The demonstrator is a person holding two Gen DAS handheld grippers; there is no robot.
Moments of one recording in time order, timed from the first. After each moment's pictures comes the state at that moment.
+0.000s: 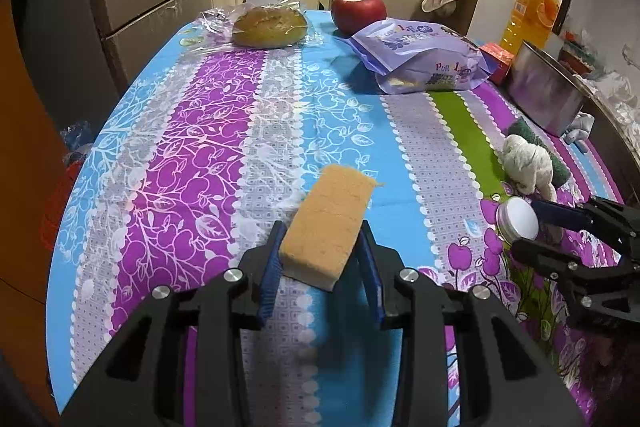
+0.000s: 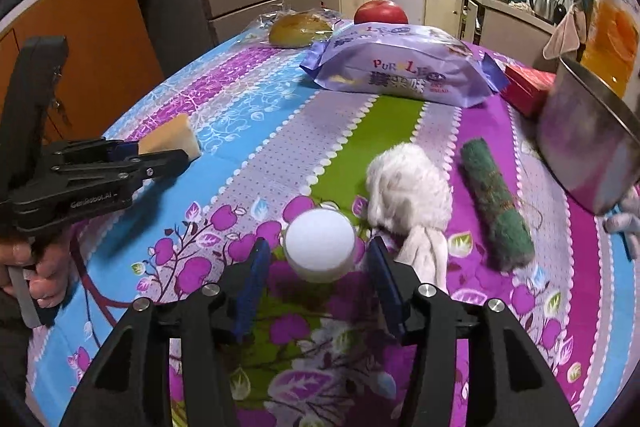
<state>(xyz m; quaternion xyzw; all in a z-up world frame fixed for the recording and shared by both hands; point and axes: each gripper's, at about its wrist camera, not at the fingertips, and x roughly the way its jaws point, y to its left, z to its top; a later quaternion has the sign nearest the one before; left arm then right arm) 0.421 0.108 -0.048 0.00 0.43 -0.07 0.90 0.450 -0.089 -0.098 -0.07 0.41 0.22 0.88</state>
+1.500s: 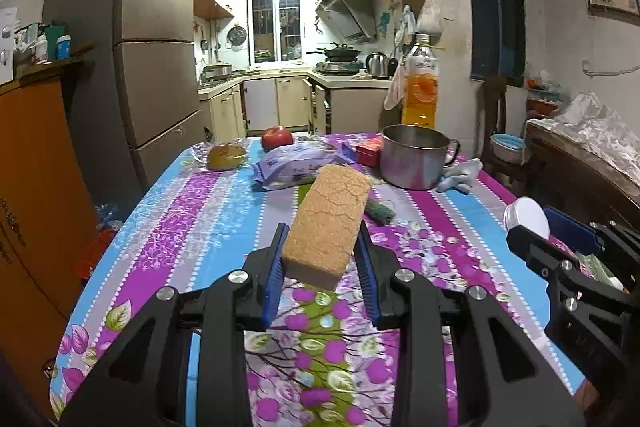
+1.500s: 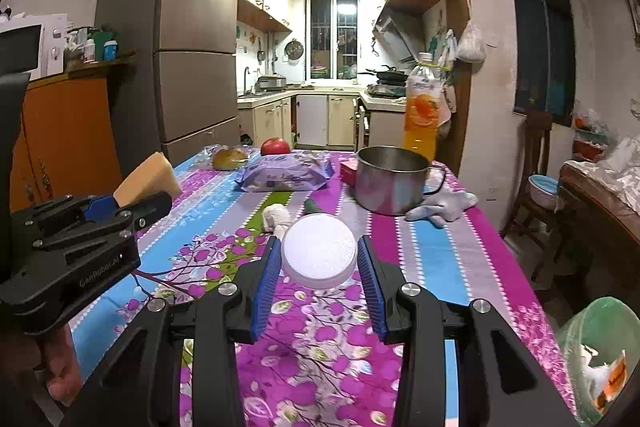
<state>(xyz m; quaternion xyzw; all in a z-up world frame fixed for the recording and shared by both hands) 0.218 -0.042 0.053 0.03 0.23 -0.07 0.97 0.192 -0.208 0.010 -0.02 0.20 0.07 0.98</state>
